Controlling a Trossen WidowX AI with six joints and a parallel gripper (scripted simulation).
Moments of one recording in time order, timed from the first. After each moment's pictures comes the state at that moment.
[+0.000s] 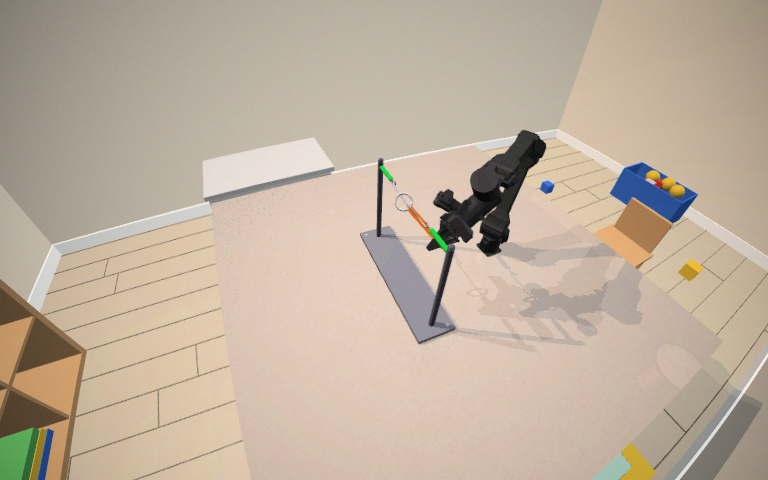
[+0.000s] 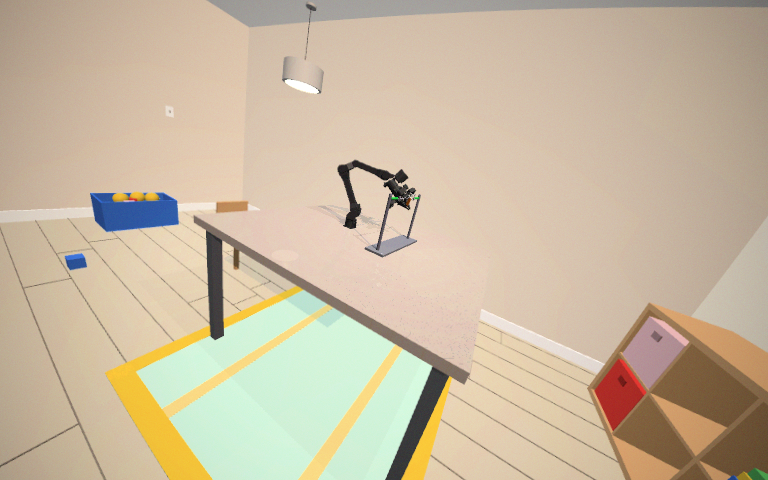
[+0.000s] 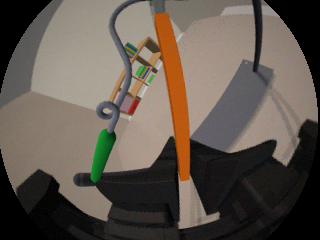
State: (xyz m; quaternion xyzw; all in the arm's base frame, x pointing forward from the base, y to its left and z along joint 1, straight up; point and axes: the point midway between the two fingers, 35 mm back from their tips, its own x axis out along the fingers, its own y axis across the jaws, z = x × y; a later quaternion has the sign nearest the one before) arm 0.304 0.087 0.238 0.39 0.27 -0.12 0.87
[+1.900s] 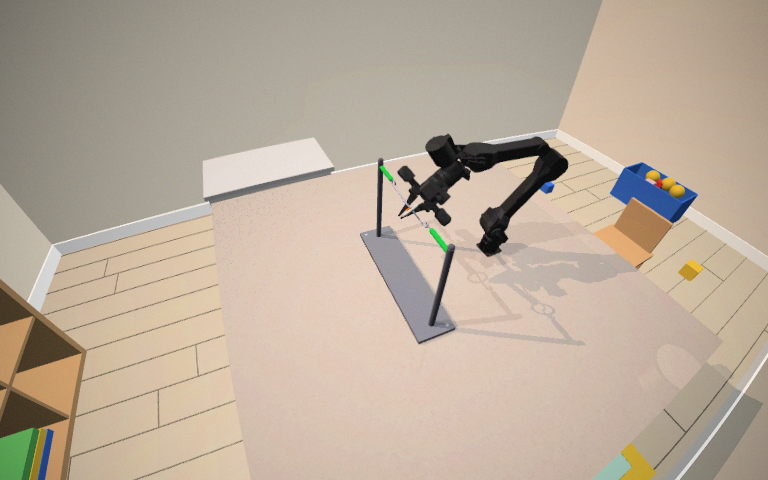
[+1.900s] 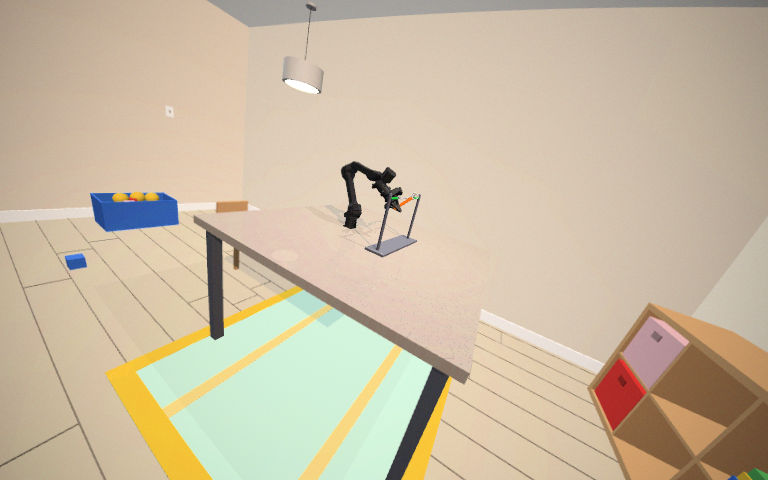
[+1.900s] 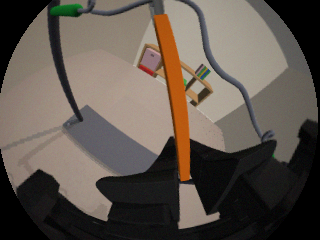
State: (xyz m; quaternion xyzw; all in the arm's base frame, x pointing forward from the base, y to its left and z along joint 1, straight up) arm 0.306 -0.049 0.233 -0.36 0.26 0.11 0.89
